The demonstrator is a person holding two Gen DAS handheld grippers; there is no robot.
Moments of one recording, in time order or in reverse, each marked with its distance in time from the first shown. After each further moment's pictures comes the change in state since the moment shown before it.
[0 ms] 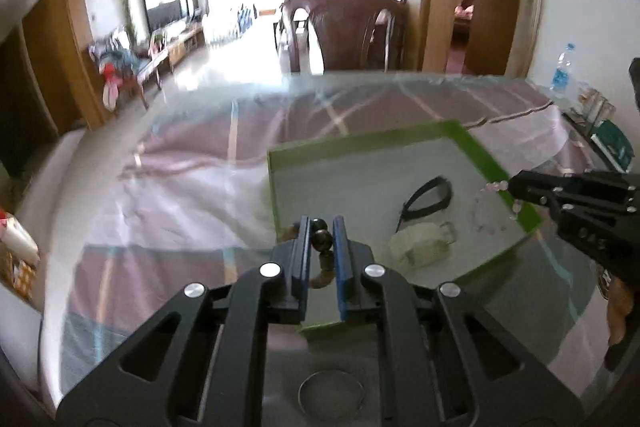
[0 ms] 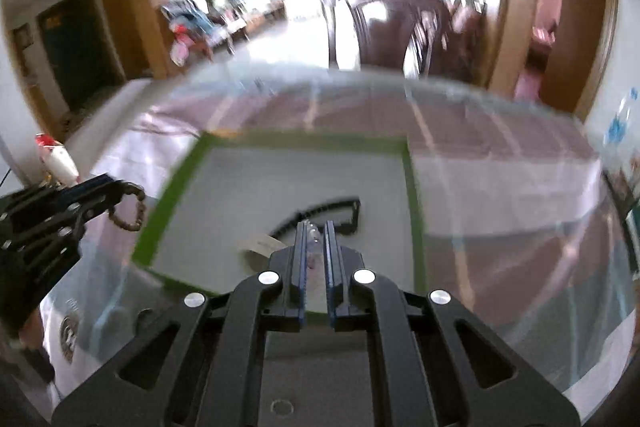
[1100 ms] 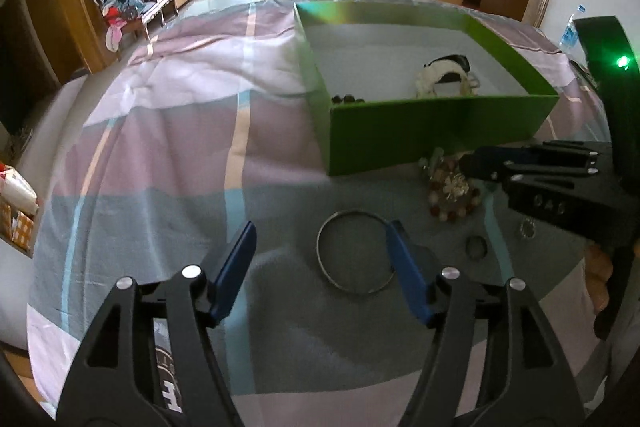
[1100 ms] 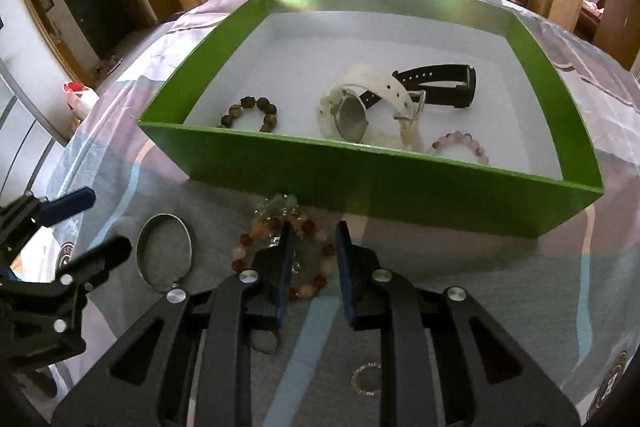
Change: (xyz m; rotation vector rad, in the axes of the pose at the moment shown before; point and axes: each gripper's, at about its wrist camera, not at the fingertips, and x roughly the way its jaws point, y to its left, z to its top) left arm -0.010 0.025 -0.123 -0.056 0.190 -0.009; right arm 0.043 0.055 -0.088 -0.073 0.202 0.205
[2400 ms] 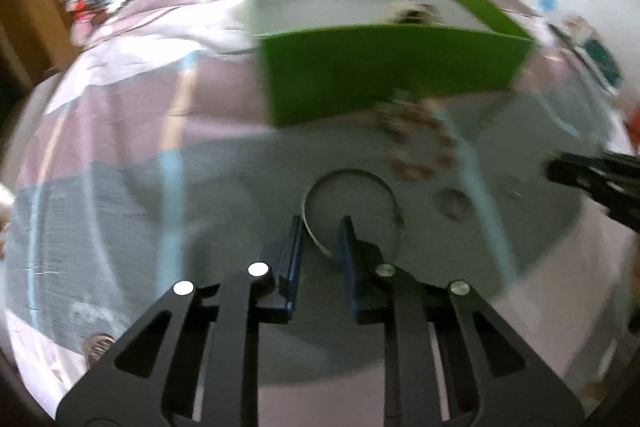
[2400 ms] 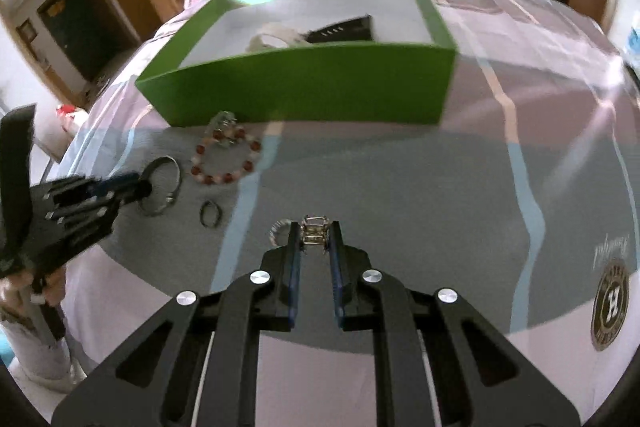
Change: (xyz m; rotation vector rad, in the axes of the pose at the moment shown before) left arm 0.018 -0.028 -0.021 0.090 0.089 -0.129; right arm -0.058 -0.050 -0.073 0.111 -0.031 -0.054
